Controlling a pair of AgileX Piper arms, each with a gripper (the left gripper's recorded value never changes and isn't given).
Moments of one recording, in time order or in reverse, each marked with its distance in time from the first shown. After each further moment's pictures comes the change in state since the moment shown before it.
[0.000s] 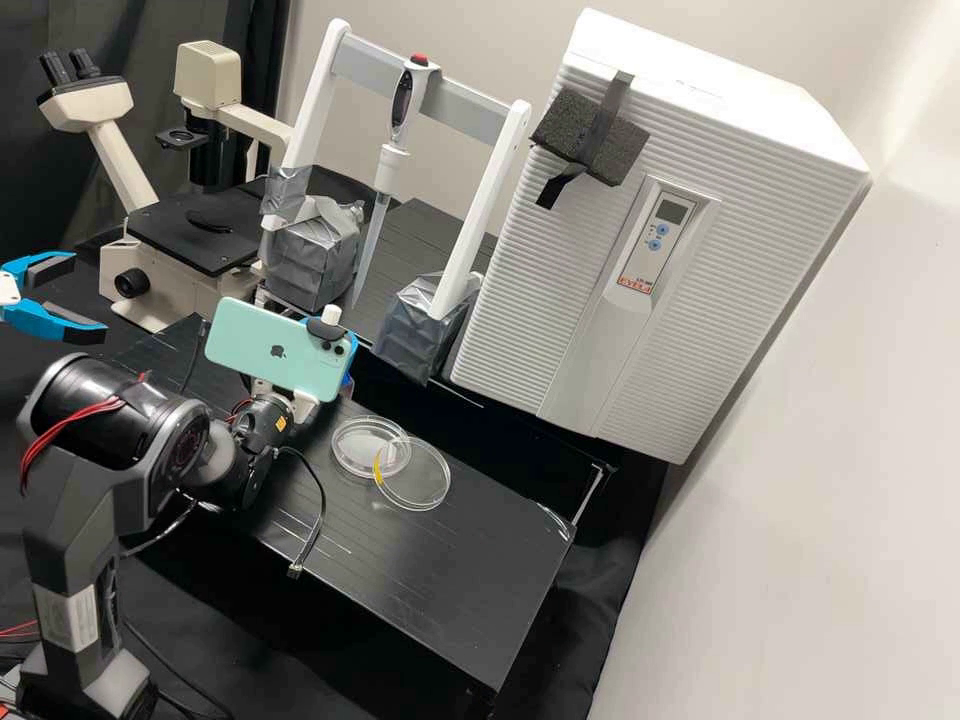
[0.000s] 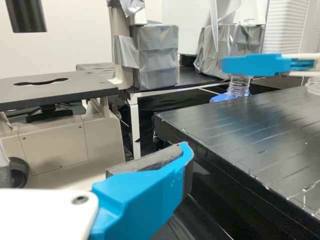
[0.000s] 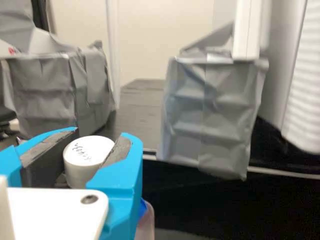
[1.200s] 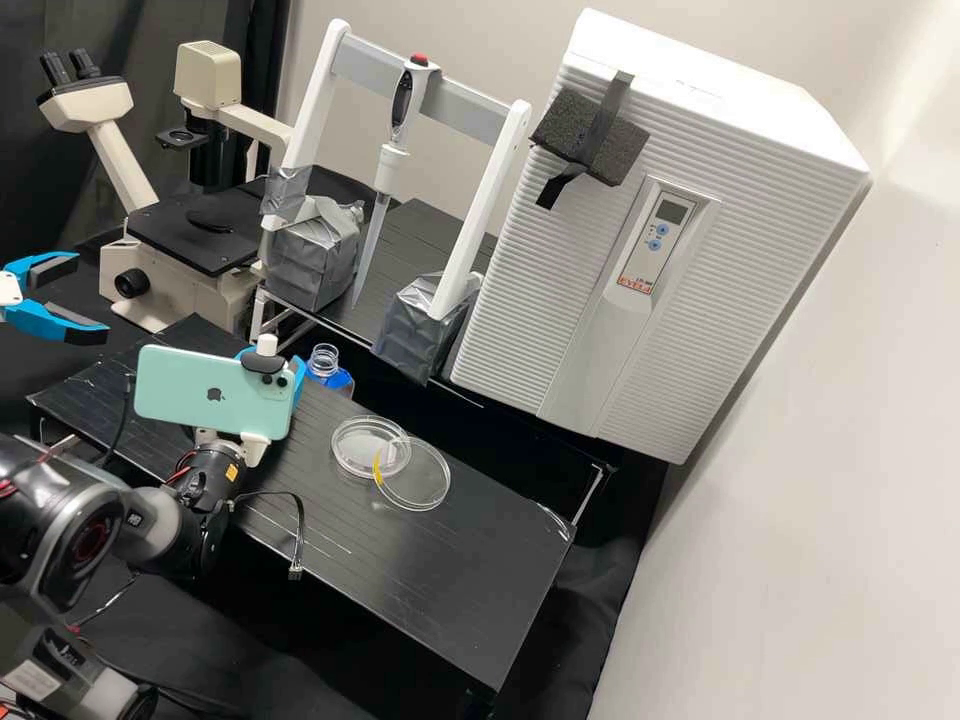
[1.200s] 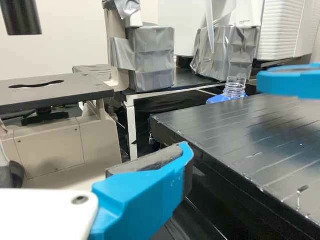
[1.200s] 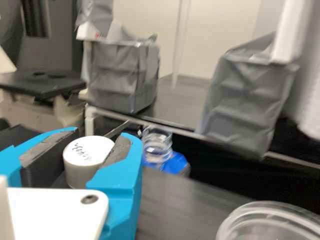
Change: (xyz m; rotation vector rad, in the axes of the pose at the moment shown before) left arm 0.002 0.001 0.002 0.003 -0.010 0.002; right arm -0.084 -0.015 -0.003 -0.106 0.081 -0.123
